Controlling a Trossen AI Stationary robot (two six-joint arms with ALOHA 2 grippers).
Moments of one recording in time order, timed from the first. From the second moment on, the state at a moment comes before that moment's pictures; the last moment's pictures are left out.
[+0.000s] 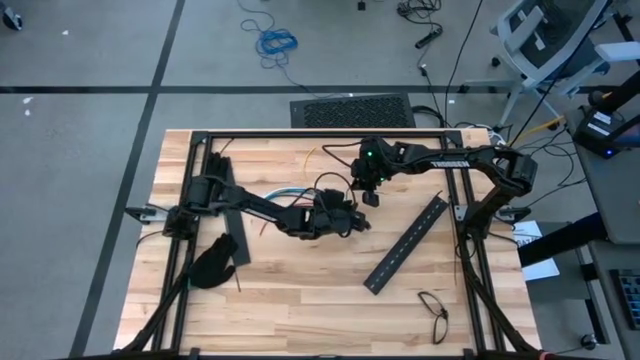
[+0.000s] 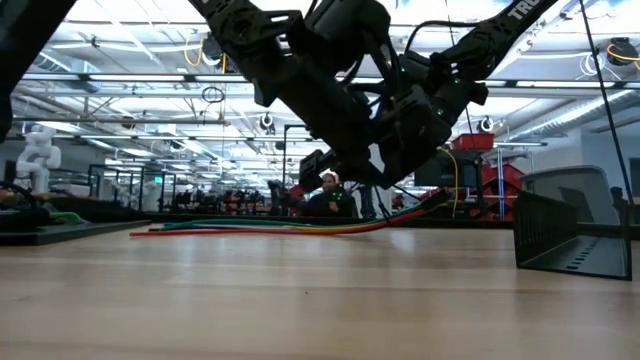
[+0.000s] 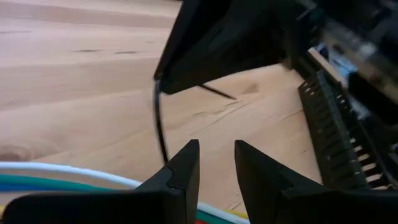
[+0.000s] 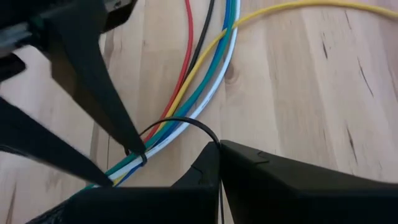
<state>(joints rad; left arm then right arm) -0.07 2.09 1.31 0.18 -0.66 -0.93 -0.47 1.61 0.94 -0.28 -0.34 -0.29</state>
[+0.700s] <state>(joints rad) -0.07 2.07 1.32 -0.06 -0.64 -0.99 -0.47 1.61 0.94 -0.26 -0.34 -0.27</state>
